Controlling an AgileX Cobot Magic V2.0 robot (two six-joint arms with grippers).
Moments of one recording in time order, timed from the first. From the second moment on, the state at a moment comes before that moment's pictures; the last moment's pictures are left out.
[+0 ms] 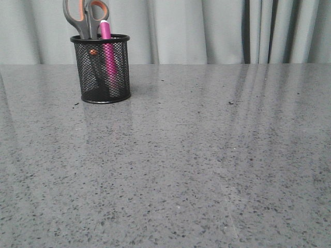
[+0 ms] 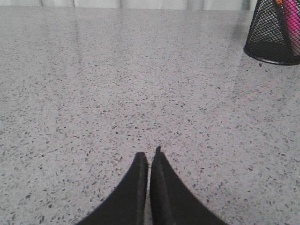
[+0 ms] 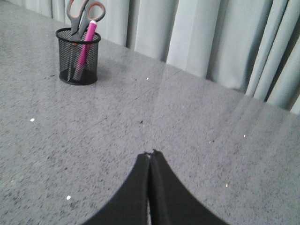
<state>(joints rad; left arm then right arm) -0.07 0.00 0.00 0.07 0.33 -0.05 0.84 0.02 -0.41 -0.58 0.71 0.32</state>
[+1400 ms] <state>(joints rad) -0.07 0.00 0.00 0.07 0.33 -0.05 0.08 -0.01 0.01 0.00 0.33 -0.05</state>
